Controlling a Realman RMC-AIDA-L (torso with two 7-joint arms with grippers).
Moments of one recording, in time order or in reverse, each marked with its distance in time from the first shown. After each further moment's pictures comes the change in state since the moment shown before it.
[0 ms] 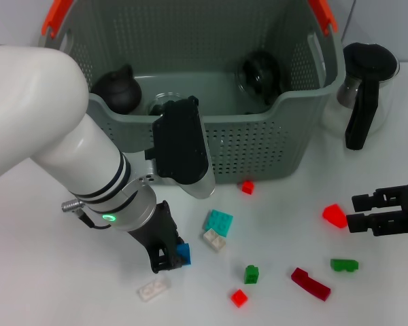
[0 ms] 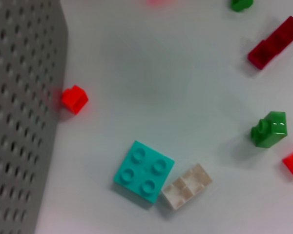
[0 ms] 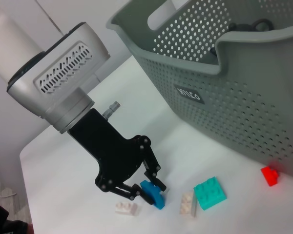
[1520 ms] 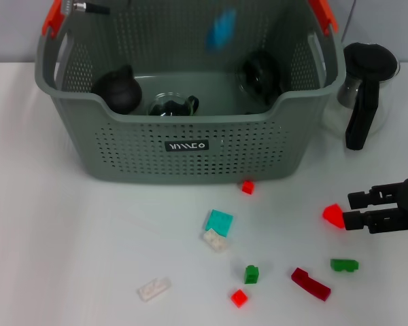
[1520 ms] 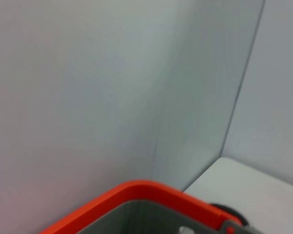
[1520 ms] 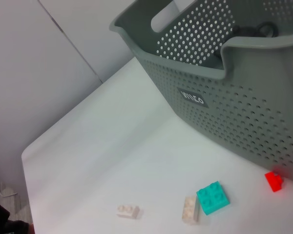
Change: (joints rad) left arm -0.310 0.151 -0.661 -0.159 -0.465 -0.193 -0.090; right arm 0.008 0.006 -0.005 -0.006 0.004 0.001 0.004
